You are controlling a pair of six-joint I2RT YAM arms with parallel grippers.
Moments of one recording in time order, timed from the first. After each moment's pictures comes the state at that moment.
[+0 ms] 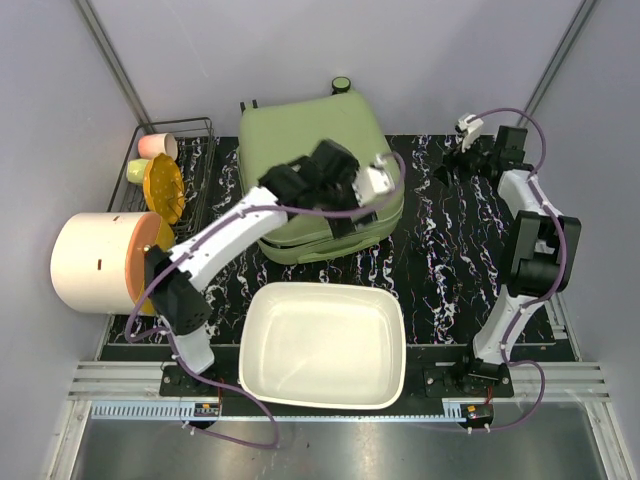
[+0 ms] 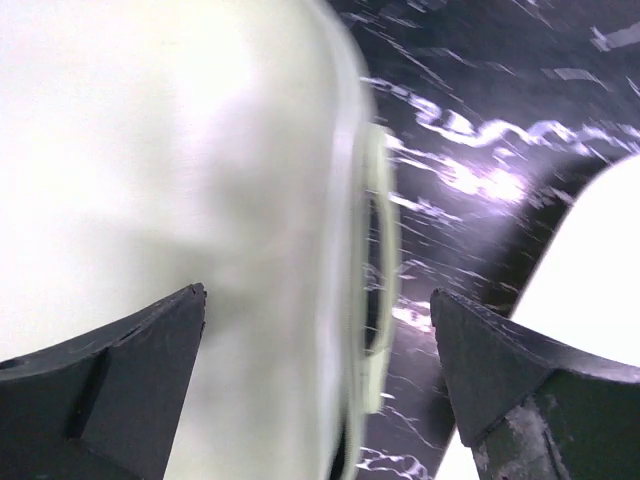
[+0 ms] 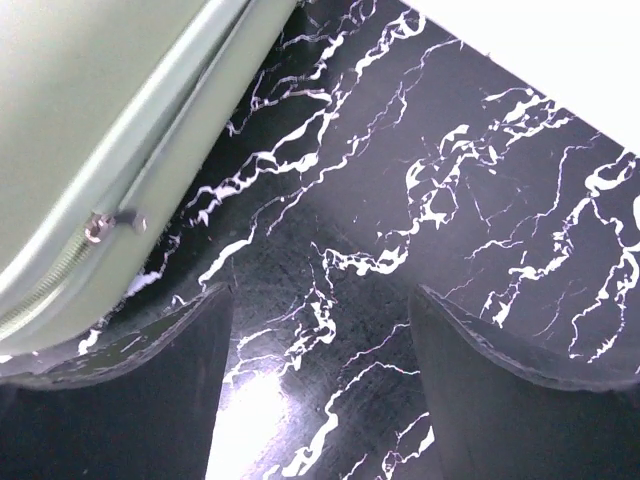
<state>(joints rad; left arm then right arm) -0.83 1.78 1.78 -0.85 0.15 0.52 -0.17 1.94 1.49 -0.18 -0.81 -0.51</state>
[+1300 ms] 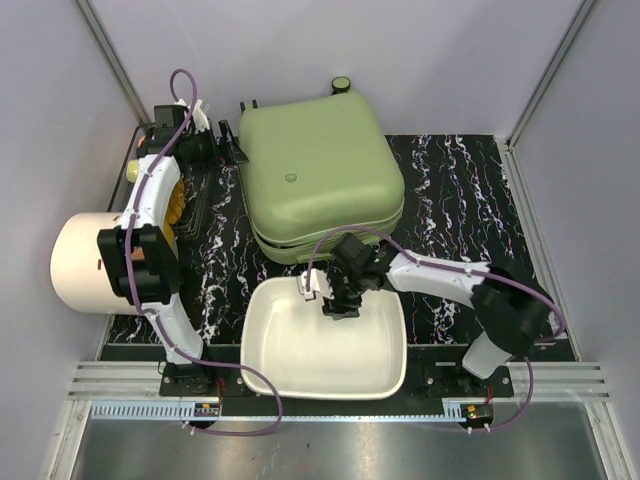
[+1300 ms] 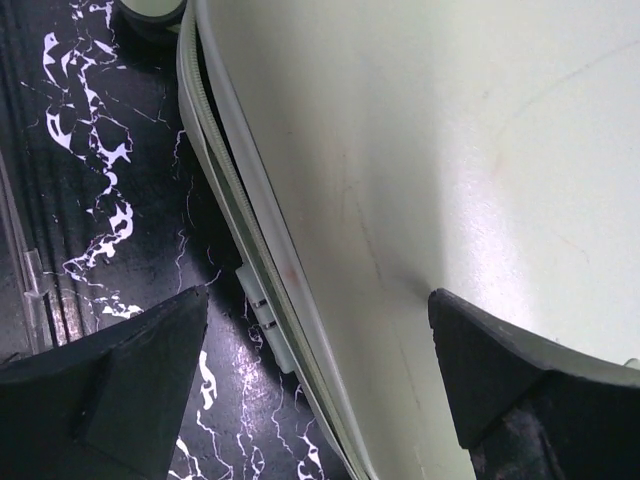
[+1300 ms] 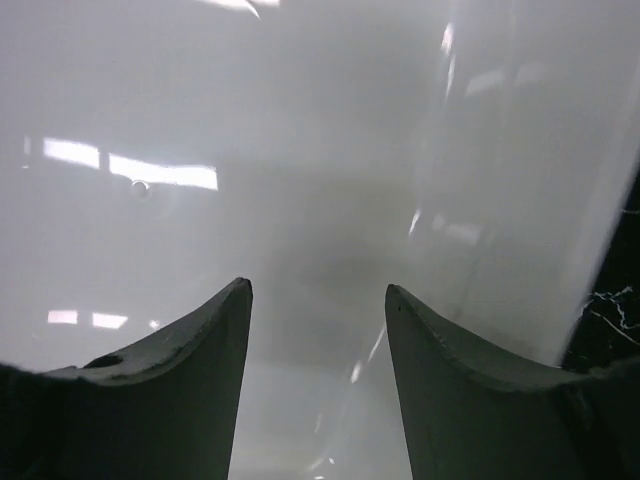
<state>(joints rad) 0.07 1.85 1.74 -0.63 0.47 -0.21 0.90 1.57 0.98 -0.46 -0.50 -0.77</state>
